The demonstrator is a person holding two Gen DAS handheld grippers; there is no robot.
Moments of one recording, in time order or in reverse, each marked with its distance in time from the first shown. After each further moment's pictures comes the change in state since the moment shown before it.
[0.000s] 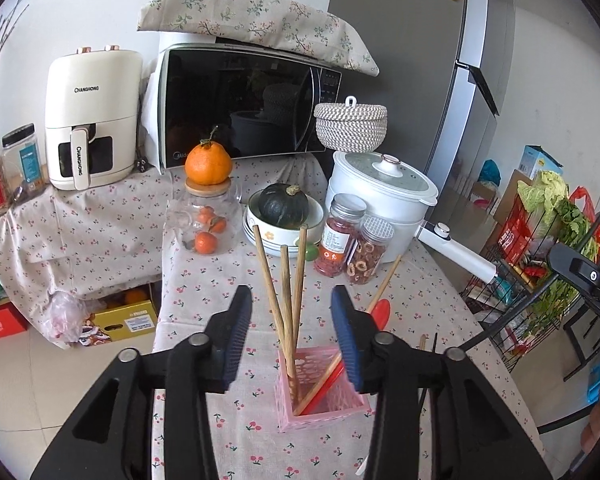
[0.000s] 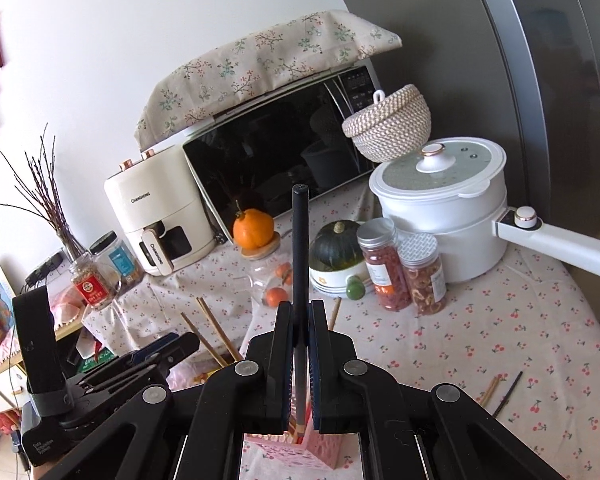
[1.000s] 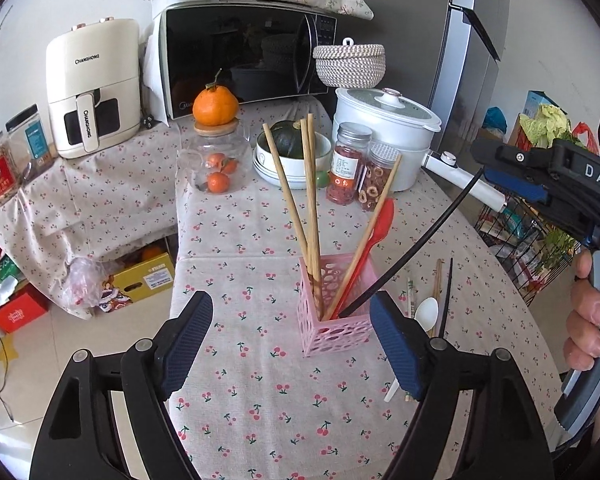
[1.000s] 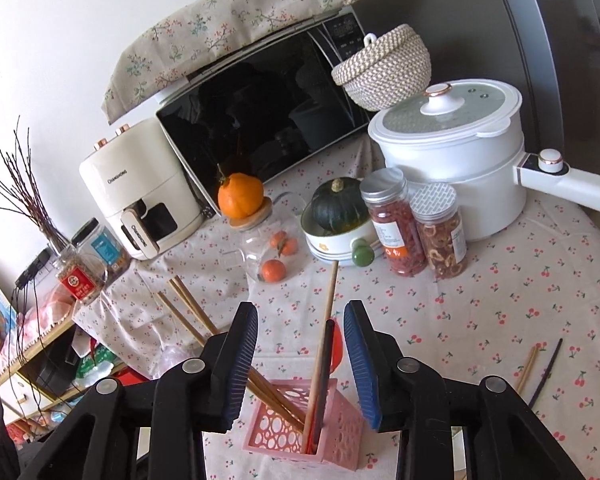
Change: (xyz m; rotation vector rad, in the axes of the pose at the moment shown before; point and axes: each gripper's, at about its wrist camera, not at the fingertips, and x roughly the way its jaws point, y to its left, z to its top) left arm -0.013 0.002 -0.047 0.086 0.172 0.043; right arm 0.053 -0.009 -0.013 0.068 0.073 -0.026
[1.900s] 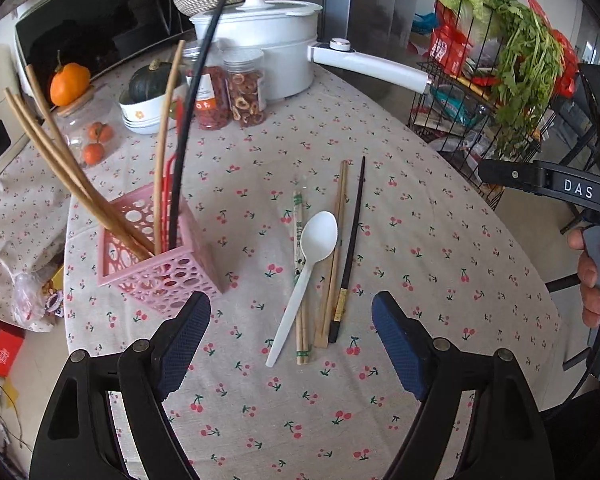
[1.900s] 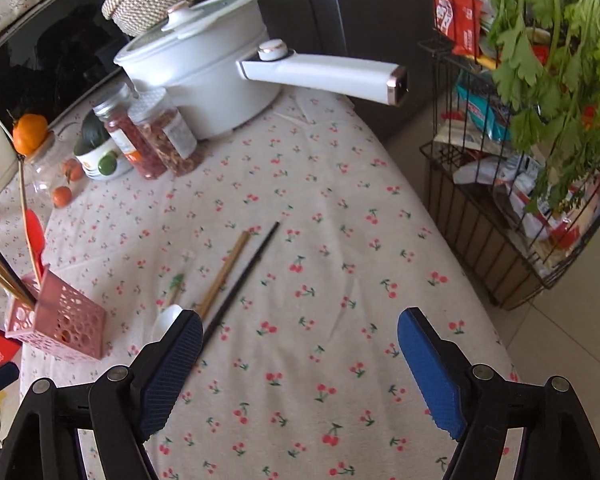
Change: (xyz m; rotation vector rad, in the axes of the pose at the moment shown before) left arm 0.066 -0.154 -0.045 0.271 0.251 -0.108; right arm -0.058 -0.178 -0.062 0.085 0.294 -0.462
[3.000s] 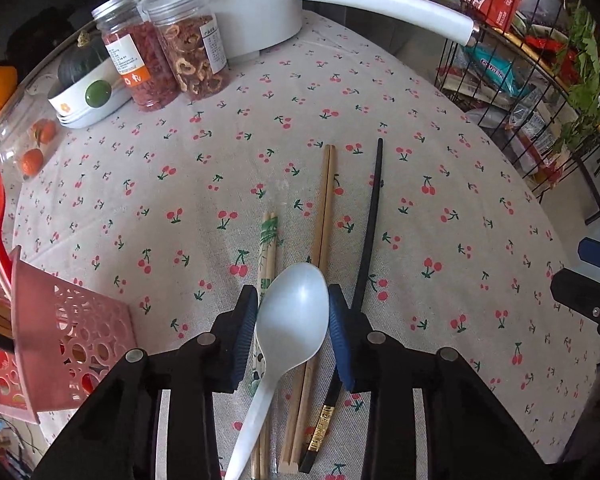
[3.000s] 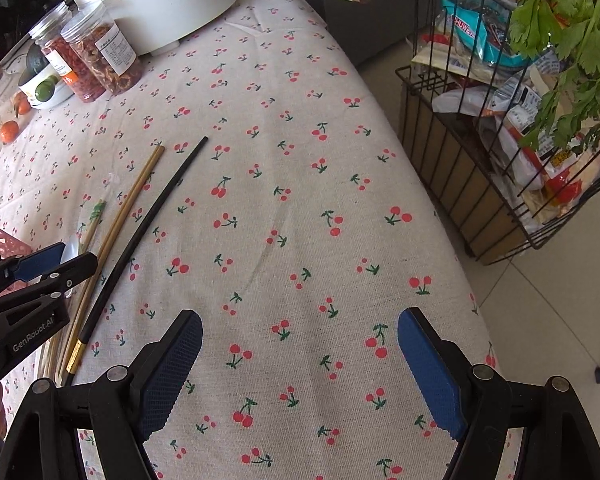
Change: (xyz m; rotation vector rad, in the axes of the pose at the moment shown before) left arm 0.121 -0.023 0.063 0.001 0.130 0.027; right arm 0.046 -0.028 -0.006 -0.018 0.184 -0.065
